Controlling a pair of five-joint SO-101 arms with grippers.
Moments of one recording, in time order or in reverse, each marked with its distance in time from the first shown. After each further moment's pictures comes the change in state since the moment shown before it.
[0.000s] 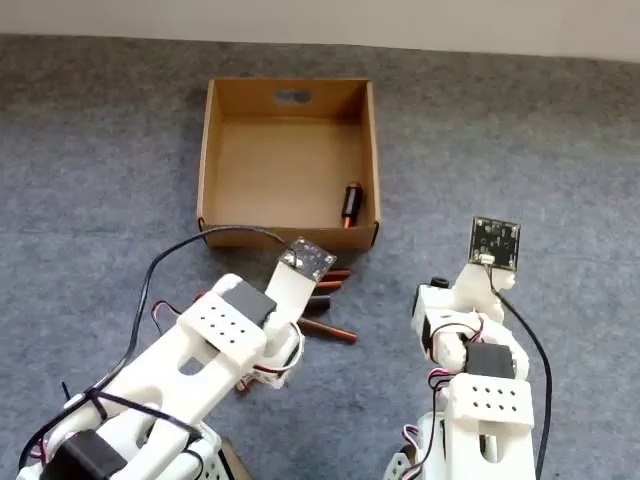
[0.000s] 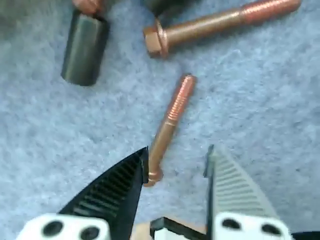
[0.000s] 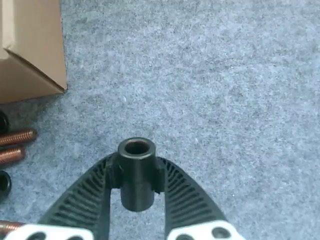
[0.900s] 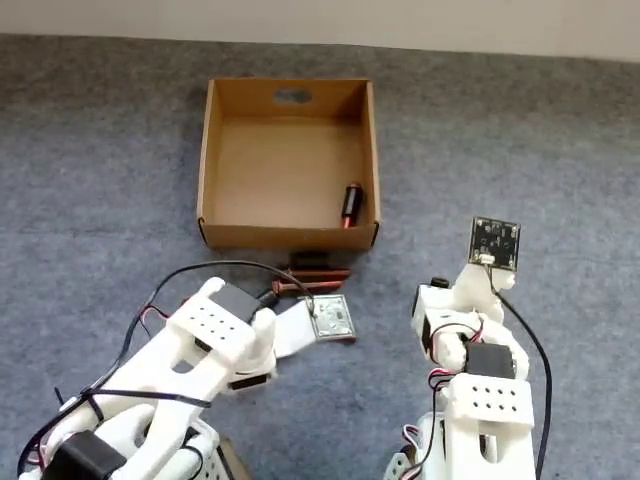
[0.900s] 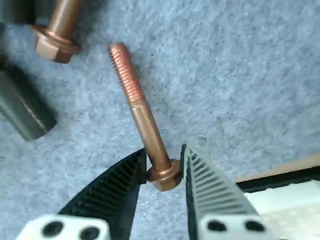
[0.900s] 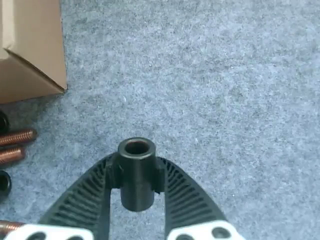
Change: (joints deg) left arm -4.7 0.0 4.1 1.3 -48.6; right arm 0.0 0.0 0.0 0.0 0.0
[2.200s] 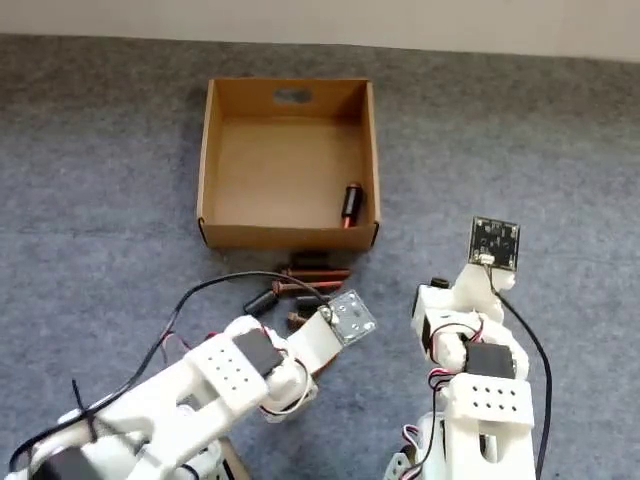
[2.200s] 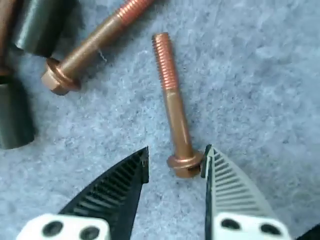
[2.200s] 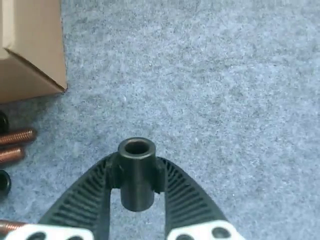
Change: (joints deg) left arm 16.4 -6.4 7.1 -12.3 34.1; right arm 0.0 0.0 0.0 0.0 0.0
